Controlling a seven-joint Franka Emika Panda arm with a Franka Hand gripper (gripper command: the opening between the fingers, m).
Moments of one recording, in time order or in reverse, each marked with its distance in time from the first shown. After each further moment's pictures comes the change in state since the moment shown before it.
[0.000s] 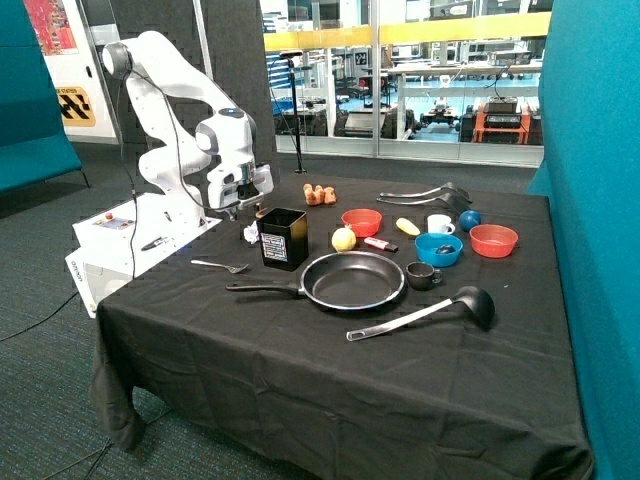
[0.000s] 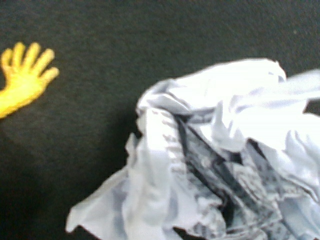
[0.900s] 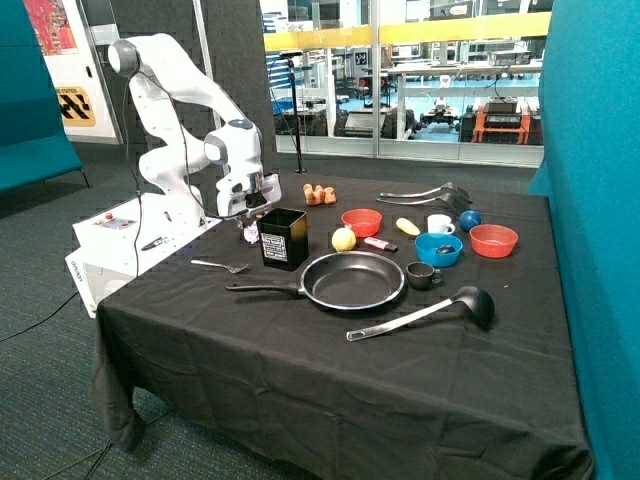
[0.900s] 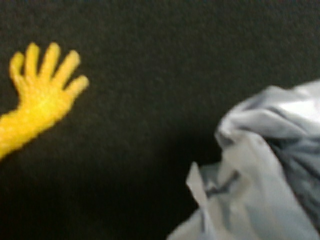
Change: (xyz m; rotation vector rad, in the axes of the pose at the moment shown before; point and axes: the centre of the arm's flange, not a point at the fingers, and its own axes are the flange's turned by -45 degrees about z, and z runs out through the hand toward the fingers) arm 0.008 -0.024 0.029 -0.001 0.009 0.028
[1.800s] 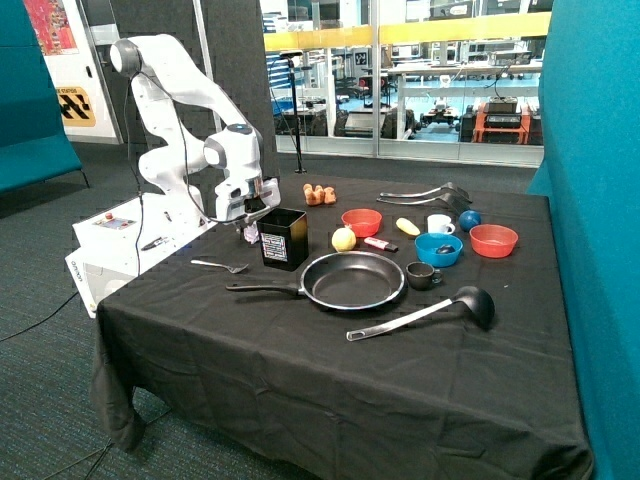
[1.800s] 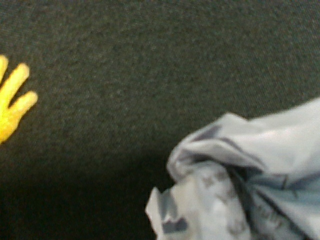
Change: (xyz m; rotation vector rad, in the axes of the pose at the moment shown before) arm 0.006 0.012 0.010 0.000 -0.015 0.006
